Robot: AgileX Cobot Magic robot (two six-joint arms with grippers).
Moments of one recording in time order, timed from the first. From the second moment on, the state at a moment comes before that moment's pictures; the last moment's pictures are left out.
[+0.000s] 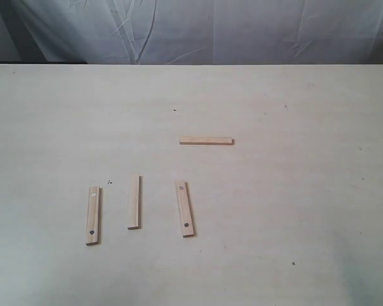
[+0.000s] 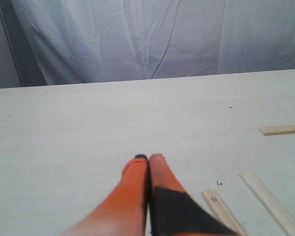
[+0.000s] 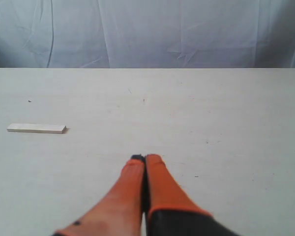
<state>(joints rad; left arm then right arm) -0.03 0.00 0.00 0.04 0.25 -0.05 0.12 0.01 0.00 0.04 0.31 0.03</state>
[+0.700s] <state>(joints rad) -0.03 0.00 0.00 0.06 -0.31 -0.05 0.12 0.01 0.00 0.04 0.31 0.03</state>
